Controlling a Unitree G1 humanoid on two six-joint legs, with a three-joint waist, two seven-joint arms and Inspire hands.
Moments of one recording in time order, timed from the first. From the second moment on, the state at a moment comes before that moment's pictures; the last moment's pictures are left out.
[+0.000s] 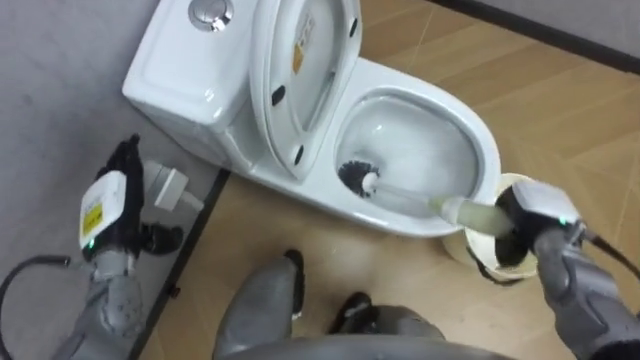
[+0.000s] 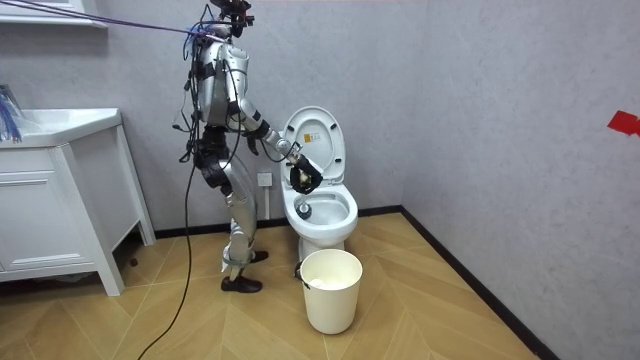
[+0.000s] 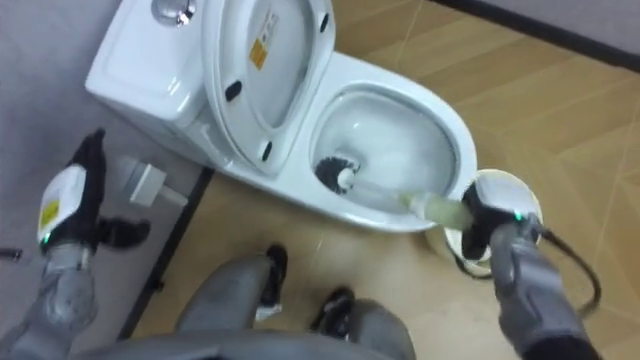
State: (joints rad) left arm 0.33 0.42 -0.12 0.51 0.40 -0.15 0.49; right arm 0.22 -0.50 0.16 0.45 -0.67 0.10 -0.04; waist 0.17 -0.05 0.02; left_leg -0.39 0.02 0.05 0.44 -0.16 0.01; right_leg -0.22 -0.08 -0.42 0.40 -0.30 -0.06
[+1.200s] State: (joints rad) left arm 0.41 0.19 0.13 0.93 0.02 0.00 0.23; right arm 0.37 -0.23 -0.14 0.79 0.21 -0.06 -0.45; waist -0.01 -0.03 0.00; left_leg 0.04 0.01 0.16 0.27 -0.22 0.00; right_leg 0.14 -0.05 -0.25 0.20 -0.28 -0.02
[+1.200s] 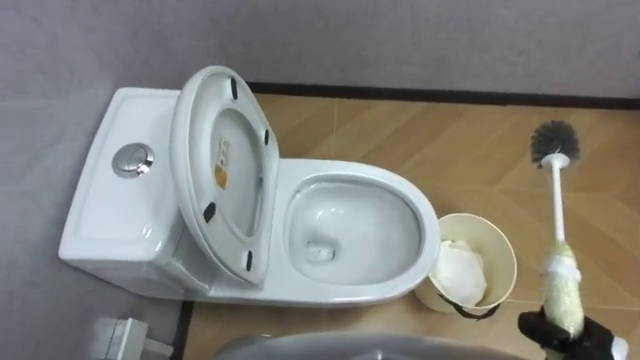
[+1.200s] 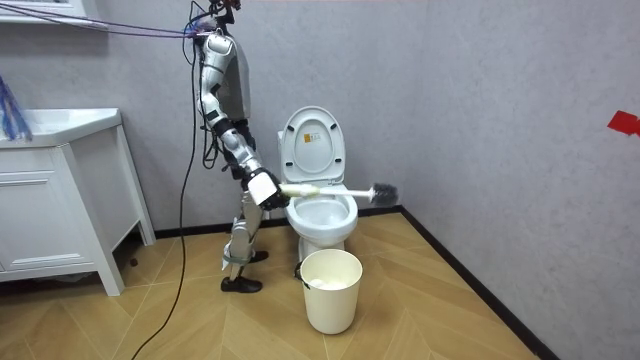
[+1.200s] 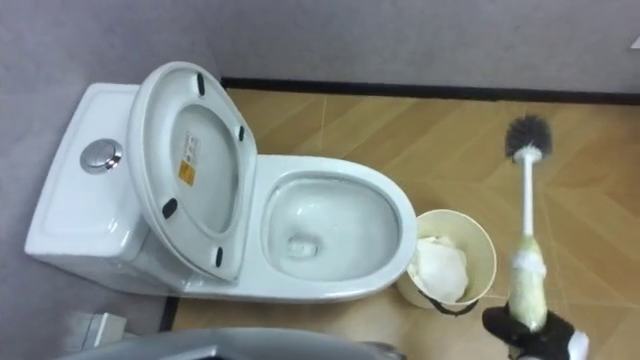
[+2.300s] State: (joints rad) left arm 0.30 0.18 0.11 1.02 0.17 0.08 0.14; right arm 0.28 -0.22 -0.13 1.18 -0.04 0.08 -0.21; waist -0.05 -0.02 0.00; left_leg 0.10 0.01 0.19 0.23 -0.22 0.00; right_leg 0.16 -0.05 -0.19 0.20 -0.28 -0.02
